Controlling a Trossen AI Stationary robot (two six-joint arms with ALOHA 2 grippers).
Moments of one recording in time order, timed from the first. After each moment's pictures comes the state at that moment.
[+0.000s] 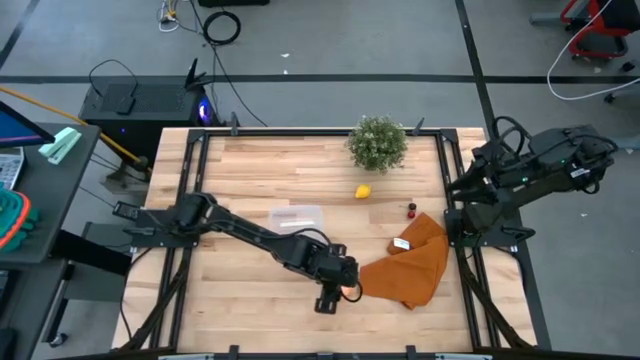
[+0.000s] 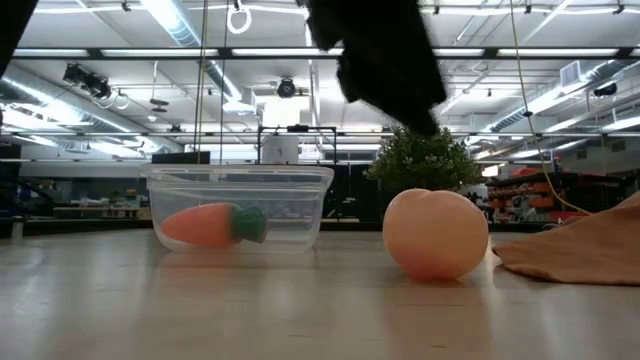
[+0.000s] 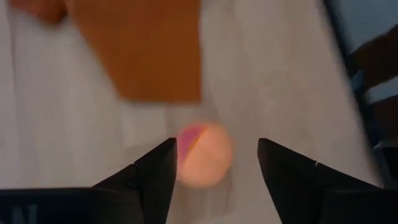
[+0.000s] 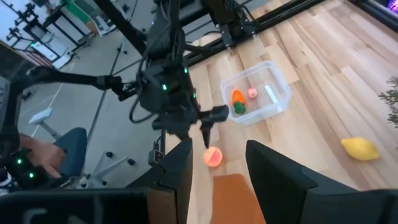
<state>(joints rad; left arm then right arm) -0.34 2.13 1.77 -0.60 0.00 -0.16 0.30 0.74 1.47 -1.17 0.08 0.59</state>
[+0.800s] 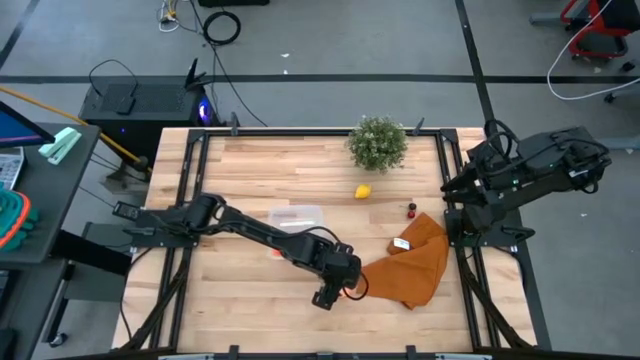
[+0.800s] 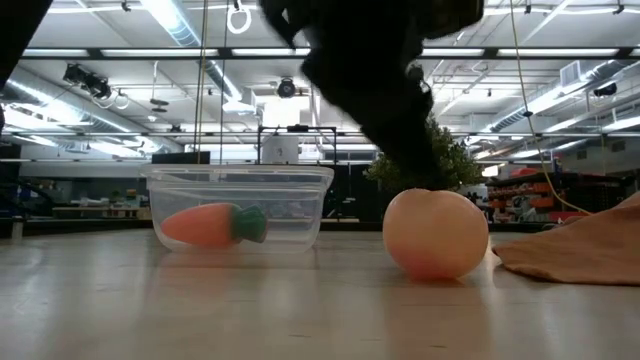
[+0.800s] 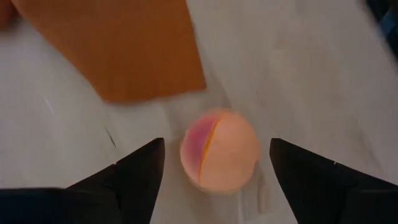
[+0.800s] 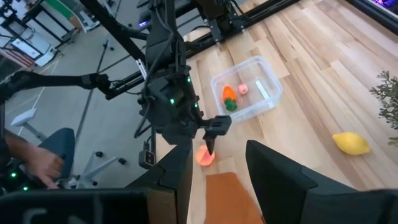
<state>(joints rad) -0.31 2.21 1.77 -0.59 0.08 0.07 0.30 0.78 1.47 -1.18 0.11 0.61</state>
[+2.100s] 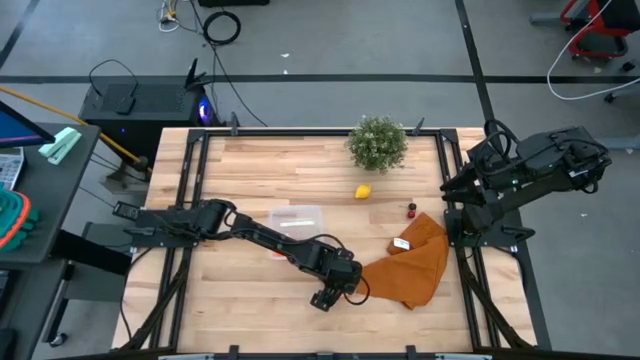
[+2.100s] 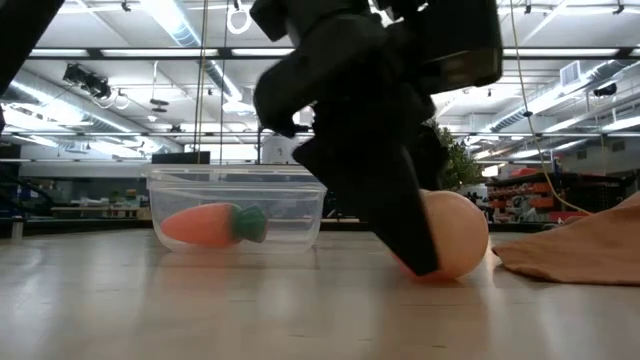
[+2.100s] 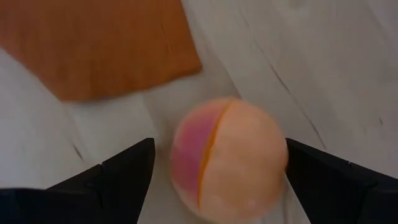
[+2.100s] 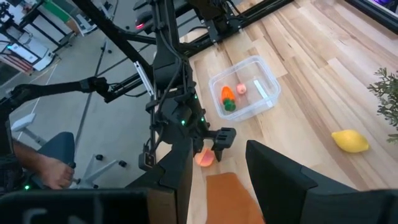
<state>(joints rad) -0.31 2.30 1.77 -0.54 0.08 0.14 0.30 0.78 1.47 -1.18 0.12 0.63</state>
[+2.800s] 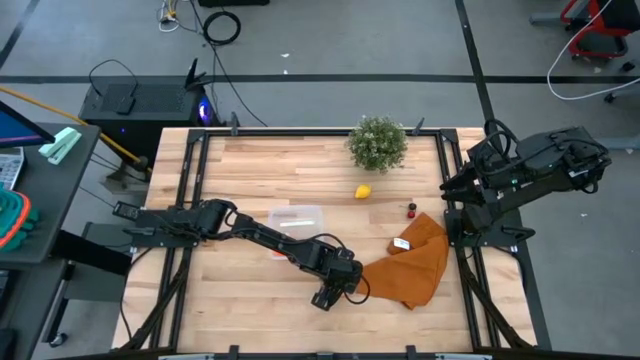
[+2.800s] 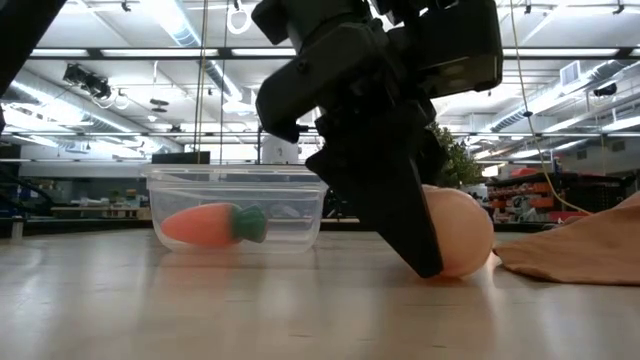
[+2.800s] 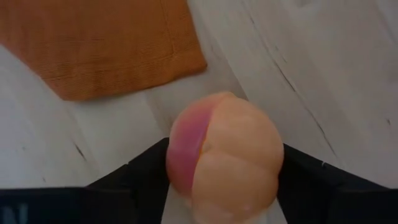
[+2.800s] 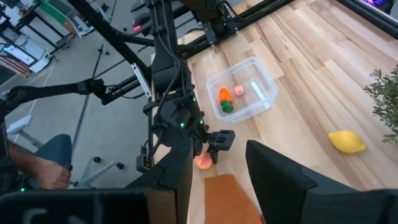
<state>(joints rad) -0.31 2.31 1.77 -0.54 0.08 0.14 0.30 0.78 1.47 -1.18 0.14 0.63</state>
